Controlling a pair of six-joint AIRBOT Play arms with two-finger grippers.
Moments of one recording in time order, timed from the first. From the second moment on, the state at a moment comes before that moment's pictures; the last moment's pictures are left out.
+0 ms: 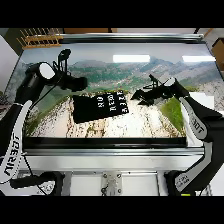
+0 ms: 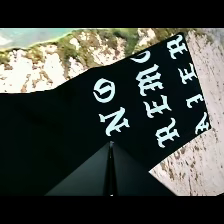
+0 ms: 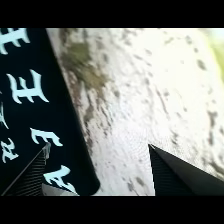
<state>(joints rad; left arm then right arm) -0.20 -1.45 1.44 1.20 -1.07 -1.56 0.03 -1.89 1.42 -0.70 1.10 1.31</state>
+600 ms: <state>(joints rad) -0.23 -1.45 1.42 1.20 -1.05 -1.56 0.25 -2.01 1.60 -0.55 1.10 1.20</state>
